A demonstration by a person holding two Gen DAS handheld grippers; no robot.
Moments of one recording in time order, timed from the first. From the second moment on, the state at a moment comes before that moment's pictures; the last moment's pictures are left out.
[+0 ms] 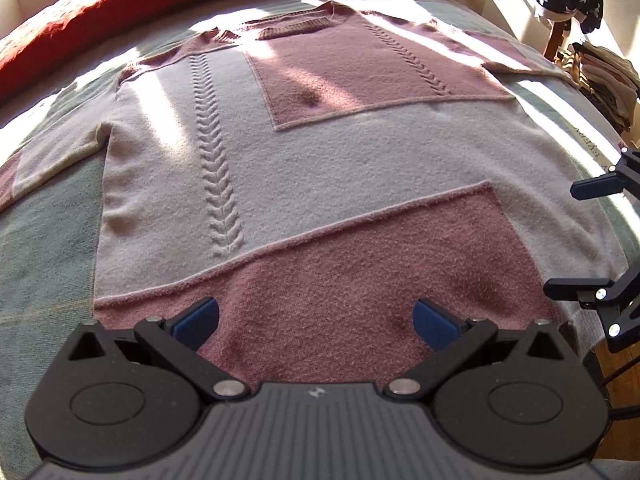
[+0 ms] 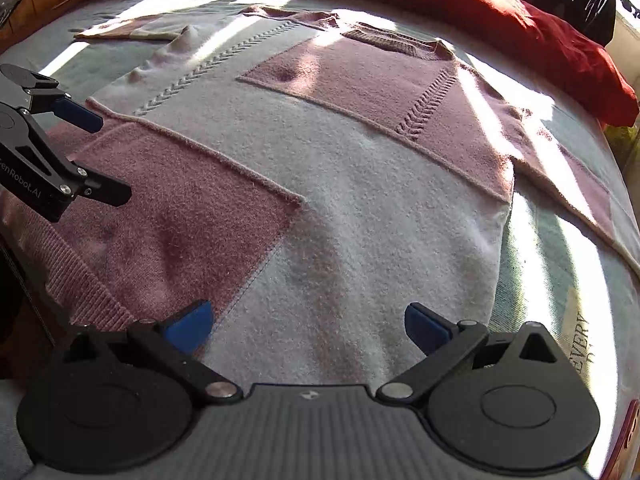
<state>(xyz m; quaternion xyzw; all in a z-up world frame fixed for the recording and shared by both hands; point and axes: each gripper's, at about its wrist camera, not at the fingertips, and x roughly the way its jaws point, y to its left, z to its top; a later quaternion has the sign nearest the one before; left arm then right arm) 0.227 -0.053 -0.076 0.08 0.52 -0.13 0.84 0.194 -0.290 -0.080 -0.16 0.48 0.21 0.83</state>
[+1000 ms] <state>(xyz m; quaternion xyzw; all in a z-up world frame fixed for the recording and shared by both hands) 0.315 0.011 -0.084 -0.02 0.48 -0.07 0.87 0.207 -0.285 -0.095 -0.14 0.49 0.21 0.83</state>
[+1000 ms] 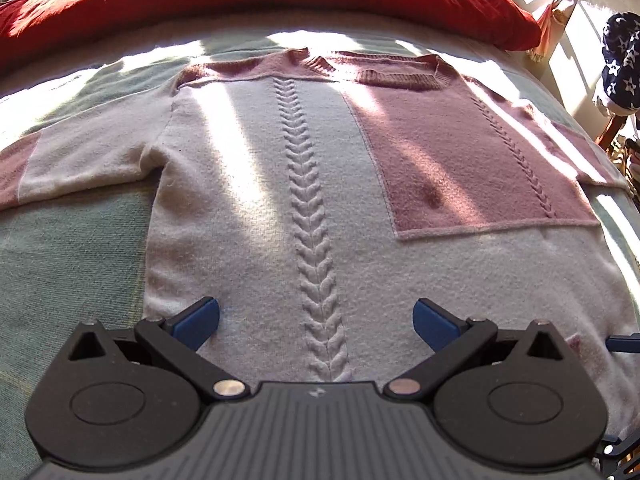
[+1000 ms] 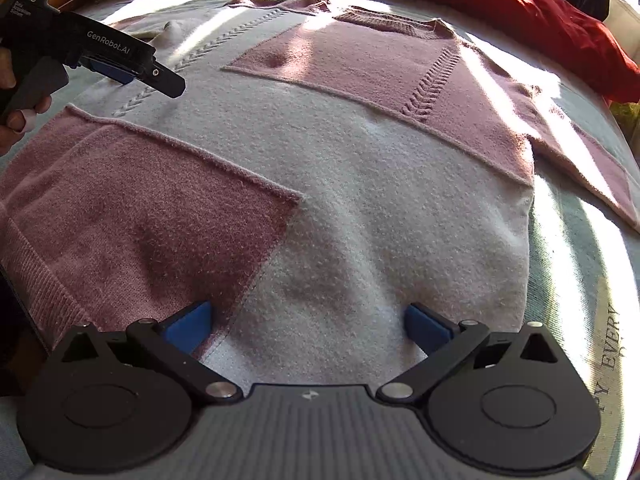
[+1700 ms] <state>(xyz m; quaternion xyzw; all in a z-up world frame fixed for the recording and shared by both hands) 0.402 0.027 -0.075 -0.03 0.45 -0.12 0.89 0.305 -0.246 -0.051 0.00 0.51 0.16 0.85</state>
